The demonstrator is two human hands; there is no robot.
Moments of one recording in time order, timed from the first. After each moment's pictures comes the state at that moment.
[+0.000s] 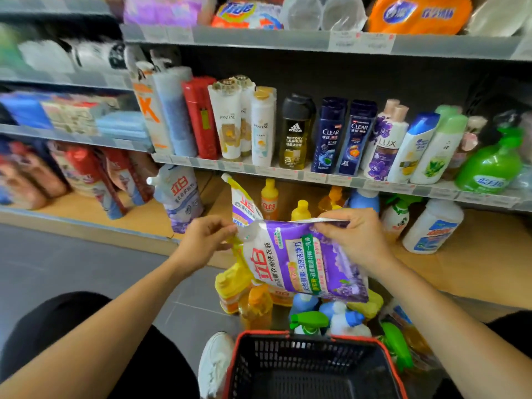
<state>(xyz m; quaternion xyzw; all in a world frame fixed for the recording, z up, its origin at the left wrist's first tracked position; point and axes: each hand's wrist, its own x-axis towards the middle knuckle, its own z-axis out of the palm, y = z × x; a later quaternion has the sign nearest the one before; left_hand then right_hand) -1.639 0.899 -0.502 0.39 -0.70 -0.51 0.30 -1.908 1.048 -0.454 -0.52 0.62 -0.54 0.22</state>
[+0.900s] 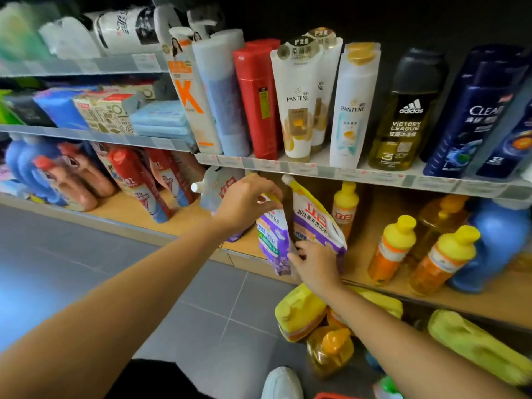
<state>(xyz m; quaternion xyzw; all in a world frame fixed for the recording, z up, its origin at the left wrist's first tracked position) -1.636 0.697 -0.523 0.29 -0.91 -0.10 0.28 -1.787 0.823 -0.648 -0.56 0.75 -0.31 0.19</state>
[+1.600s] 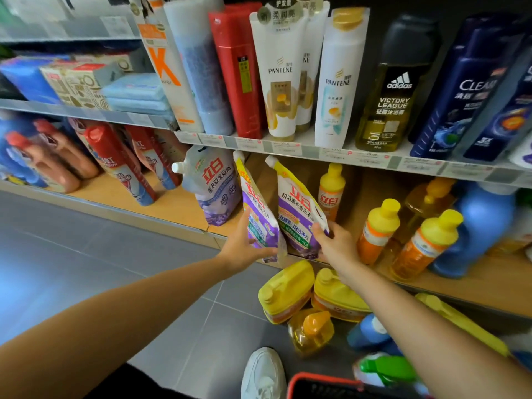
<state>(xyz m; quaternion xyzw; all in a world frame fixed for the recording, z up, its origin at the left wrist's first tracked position) -1.635 0.760 -0.643 0.48 -0.67 -0.53 0.21 -1.849 0.845 -0.653 -0.34 0.72 -0.47 0.39</state>
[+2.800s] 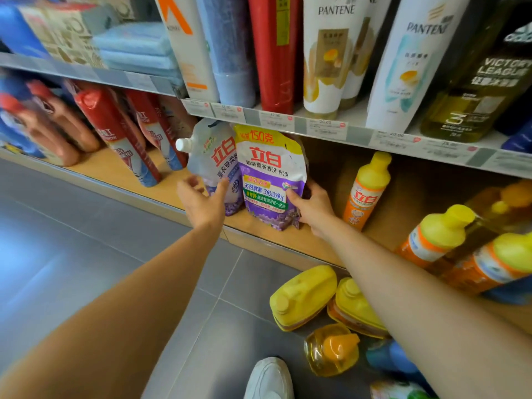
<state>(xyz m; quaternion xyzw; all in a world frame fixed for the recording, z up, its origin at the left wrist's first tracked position) -1.592 0.660 -0.665 0.67 -0.45 -0.29 0.52 -1.807 0.701 -0.683 -0.37 0.68 -0.46 0.44</state>
